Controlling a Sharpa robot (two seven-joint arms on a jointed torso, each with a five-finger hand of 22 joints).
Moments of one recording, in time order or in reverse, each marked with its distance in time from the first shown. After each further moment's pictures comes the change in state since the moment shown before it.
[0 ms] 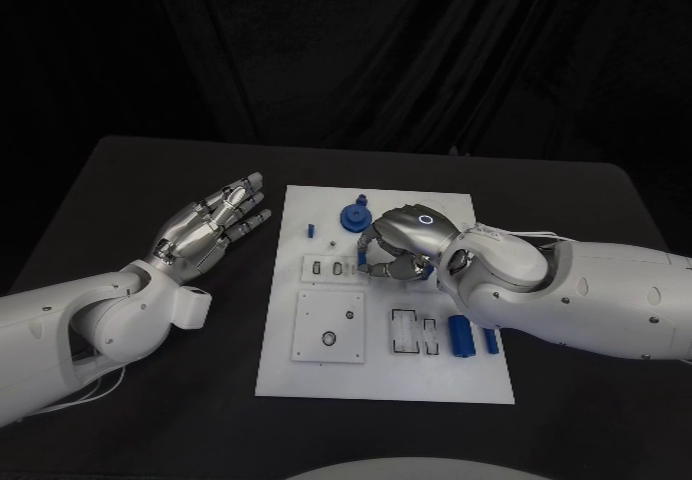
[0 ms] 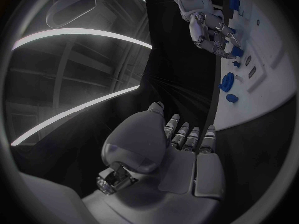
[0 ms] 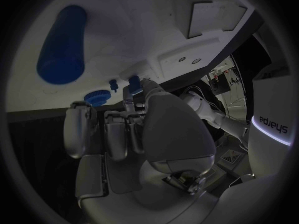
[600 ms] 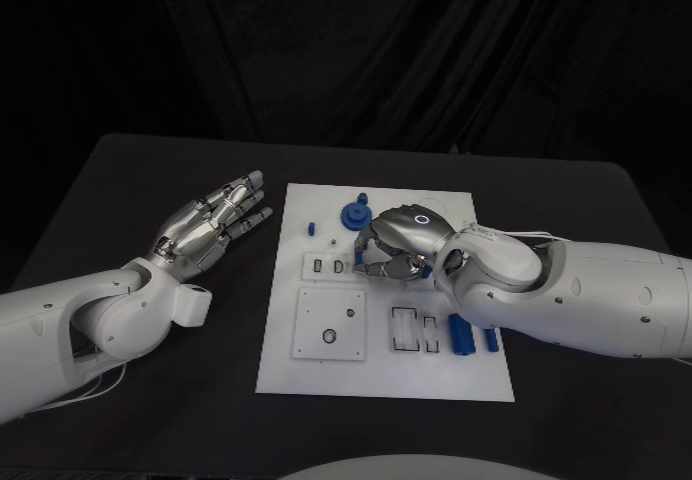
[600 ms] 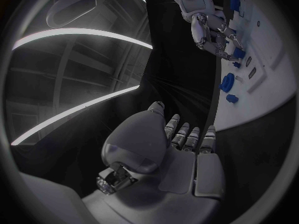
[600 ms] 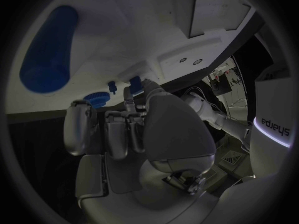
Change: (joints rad) left arm -0.002 0.000 0.000 -0.005 0.000 0.003 0.000; left_hand 0.004 0.004 0.003 -0.003 0.000 0.000 0.000 0.000 0.000 0.000 0.000 0.000 0.000 0.000 0.000 0.000 0.000 0.000 0.000 0.000 0.000 0.000; right arm -0.011 0.021 0.004 -0.013 -0.007 0.005 -0.018; right_hand -0.016 -0.016 -0.002 -0.002 -0.044 -0.014 -0.015 -0.034 0.010 0.000 0.000 0.000 0.000 0.000 0.000 0.000 0.000 0.000 -0.015 0.007 -0.019 0.000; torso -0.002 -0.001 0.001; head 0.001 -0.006
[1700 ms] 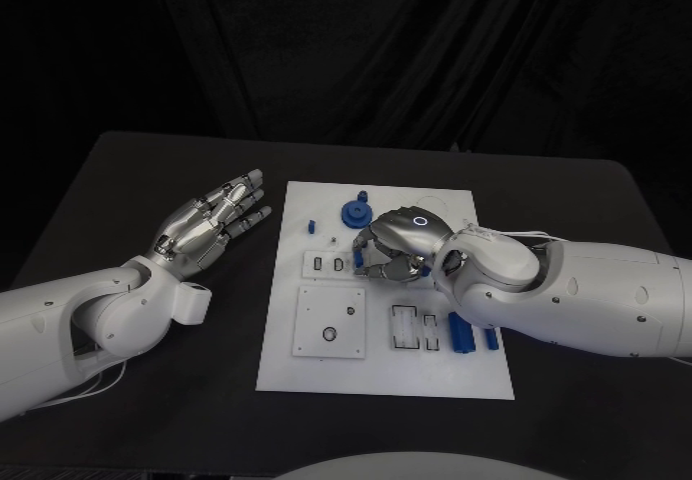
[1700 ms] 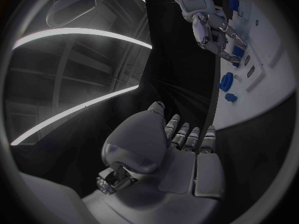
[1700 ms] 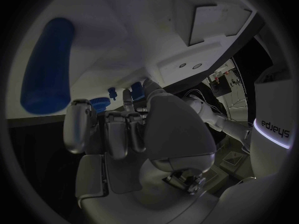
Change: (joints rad) left arm -0.003 0.001 0.000 -0.008 0.000 0.005 -0.003; left_hand 0.000 0.000 0.003 0.003 0.000 -0.004 0.004 0.000 0.000 -0.004 0.004 0.000 0.000 0.000 0.000 0.000 0.001 0.000 0.000 0.000 0.000 0.000; right arm -0.005 0.006 -0.003 -0.009 -0.001 0.019 0.001; right_hand -0.045 -0.021 -0.038 0.005 -0.169 -0.101 0.013 -0.065 0.003 0.000 0.007 0.000 0.000 0.003 0.003 0.000 0.000 0.000 -0.007 0.007 -0.014 0.000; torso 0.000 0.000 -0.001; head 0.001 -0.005
